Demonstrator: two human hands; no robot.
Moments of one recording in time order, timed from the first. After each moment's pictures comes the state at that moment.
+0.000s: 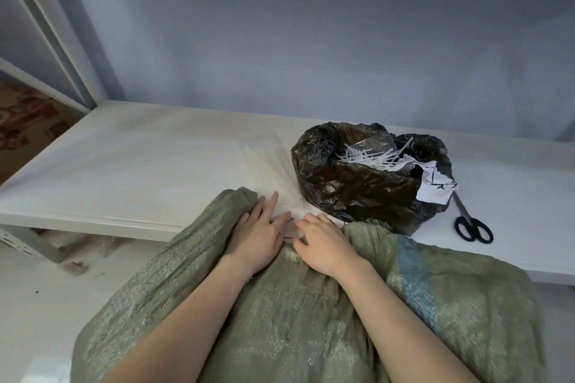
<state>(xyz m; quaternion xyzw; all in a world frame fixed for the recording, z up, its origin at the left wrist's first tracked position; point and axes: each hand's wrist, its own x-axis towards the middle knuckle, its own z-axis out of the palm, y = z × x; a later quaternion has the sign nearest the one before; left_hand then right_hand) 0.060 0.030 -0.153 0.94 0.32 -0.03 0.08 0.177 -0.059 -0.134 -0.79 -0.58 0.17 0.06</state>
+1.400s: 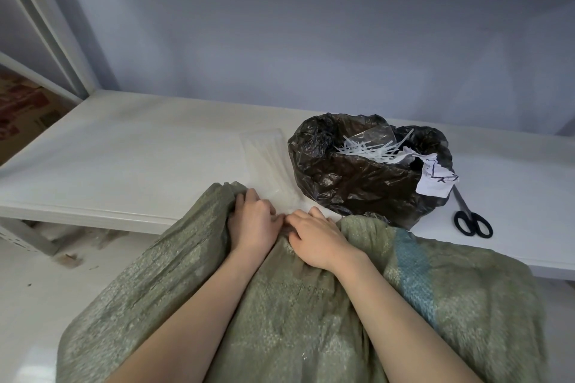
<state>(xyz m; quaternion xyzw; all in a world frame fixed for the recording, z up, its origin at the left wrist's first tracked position) 0.081 0.026 -0.150 0.84 0.52 0.11 0.15 0.176 -0.056 -0.133 -0.77 -0.60 0.20 0.05</state>
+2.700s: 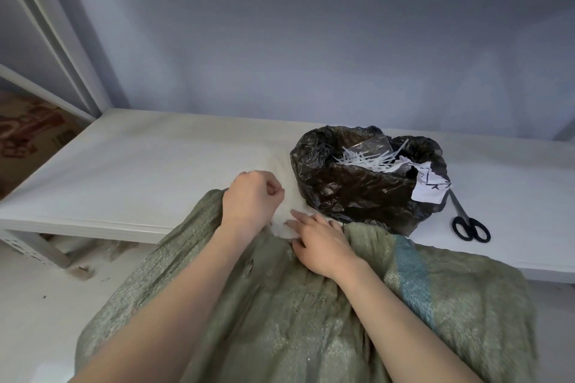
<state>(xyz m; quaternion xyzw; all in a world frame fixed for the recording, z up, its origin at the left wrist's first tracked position) 0.073 0.038 -0.075 0.83 0.45 0.23 0.22 0.174 -0.062 -0.124 -0.78 -0.60 0.14 0.05</state>
